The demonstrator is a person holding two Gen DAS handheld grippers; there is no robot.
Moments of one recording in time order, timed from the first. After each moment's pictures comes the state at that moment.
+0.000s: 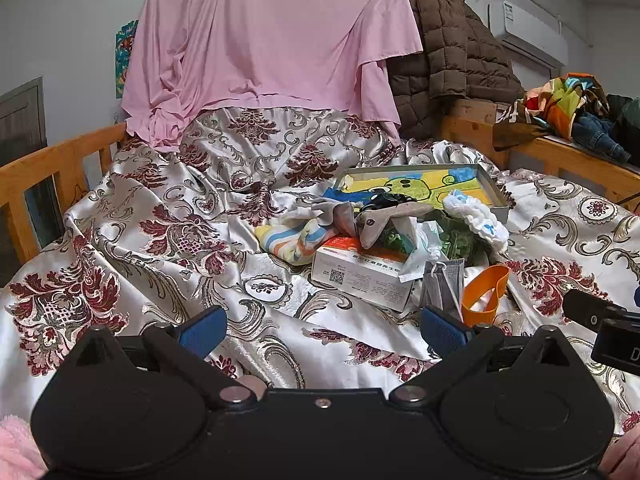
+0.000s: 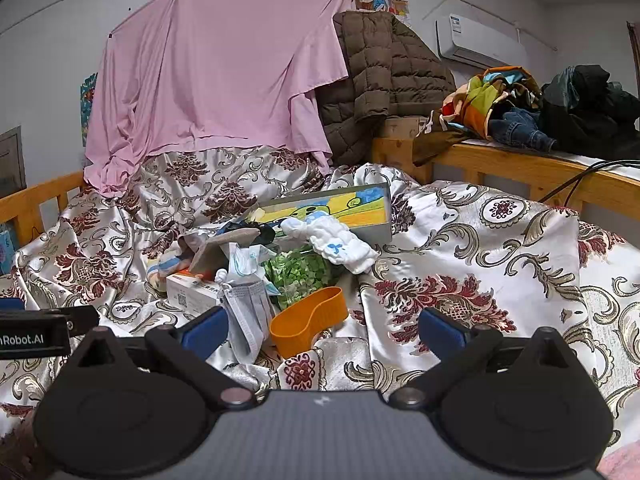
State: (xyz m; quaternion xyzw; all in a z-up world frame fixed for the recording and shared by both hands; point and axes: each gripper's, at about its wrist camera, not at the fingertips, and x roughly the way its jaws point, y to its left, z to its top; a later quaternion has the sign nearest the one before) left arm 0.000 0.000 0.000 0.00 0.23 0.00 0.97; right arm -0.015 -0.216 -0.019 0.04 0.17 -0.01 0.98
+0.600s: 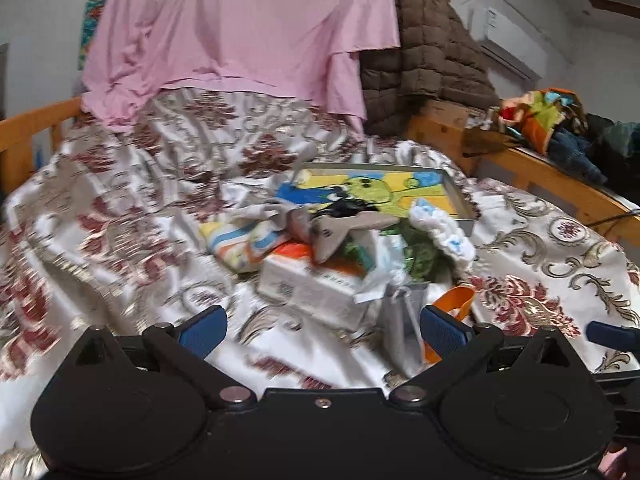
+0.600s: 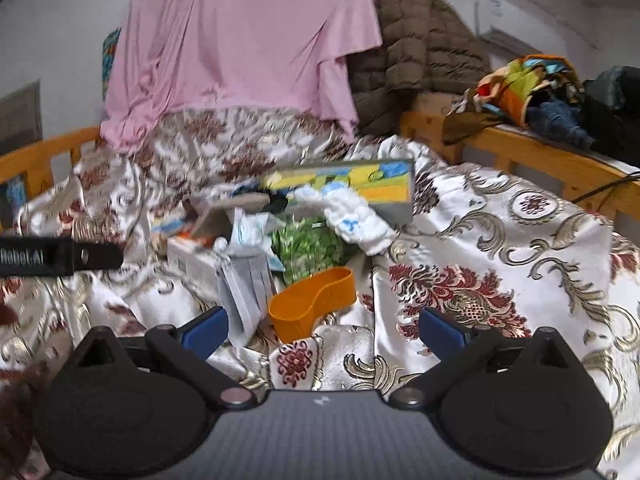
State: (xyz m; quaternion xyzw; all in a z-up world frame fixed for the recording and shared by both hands) left arm 0.051 0.002 -0.001 -0.04 0.25 -0.08 0.96; right arm 0.029 -0.221 -0.029 -0.01 0.24 0.03 0.97
